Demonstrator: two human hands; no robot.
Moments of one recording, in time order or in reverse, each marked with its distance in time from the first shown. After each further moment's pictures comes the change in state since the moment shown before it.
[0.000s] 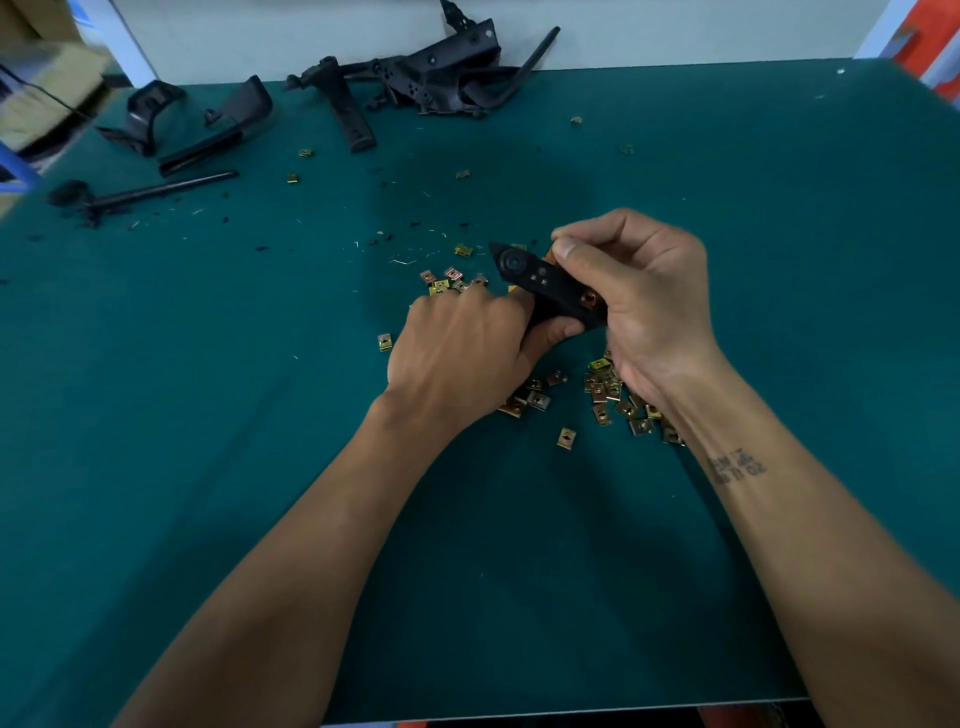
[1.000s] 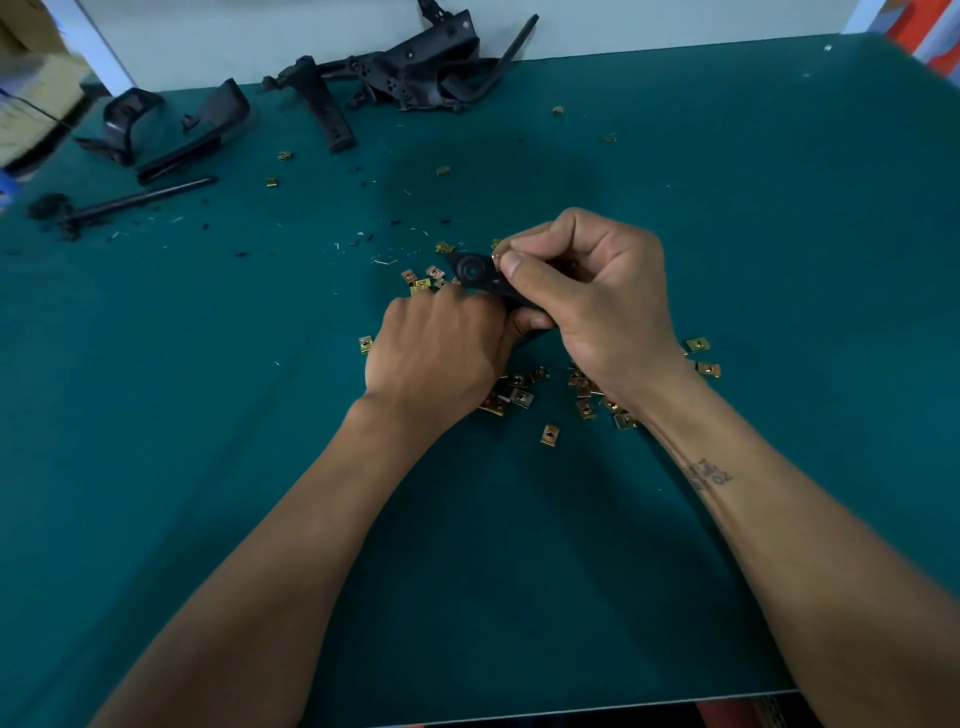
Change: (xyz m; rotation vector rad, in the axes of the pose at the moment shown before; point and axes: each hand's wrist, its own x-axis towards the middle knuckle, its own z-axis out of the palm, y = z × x) left_hand -0.002 0.000 -0.002 -0.045 -0.024 -0.008; right_hand -0.008 0.005 0.009 0.038 -0.136 -0.049
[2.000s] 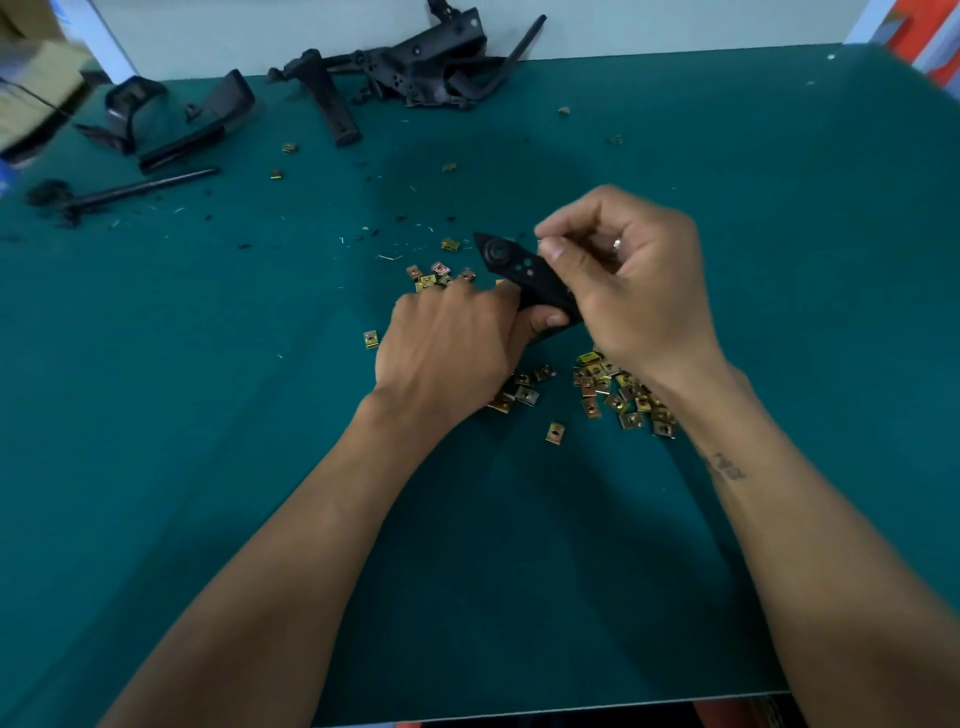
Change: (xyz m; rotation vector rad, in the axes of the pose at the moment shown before) left_hand 0.003 0.000 0.007 -0.021 0.054 -0.005; right_hand 0.008 -0.006 -0.019 -0.642 0.070 -0.279
